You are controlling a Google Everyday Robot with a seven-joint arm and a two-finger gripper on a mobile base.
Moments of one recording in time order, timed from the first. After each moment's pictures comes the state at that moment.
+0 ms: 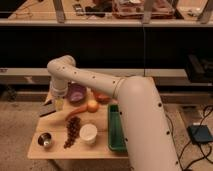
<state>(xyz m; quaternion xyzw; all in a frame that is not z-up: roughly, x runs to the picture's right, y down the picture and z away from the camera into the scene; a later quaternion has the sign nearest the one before) -0.273 0.060 0.797 -0.34 -0.26 -0.16 0.89</state>
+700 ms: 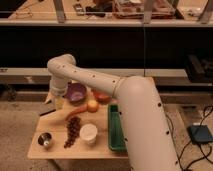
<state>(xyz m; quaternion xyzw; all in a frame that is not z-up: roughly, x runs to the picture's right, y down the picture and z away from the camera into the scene) -0.275 0.060 0.796 -0.34 -0.26 -0.16 0.89</state>
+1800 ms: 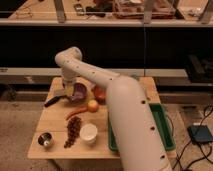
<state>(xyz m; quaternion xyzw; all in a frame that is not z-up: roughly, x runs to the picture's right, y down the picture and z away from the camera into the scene) -0.204 -0.015 0.888 -0.28 -0.11 -0.01 0.95</state>
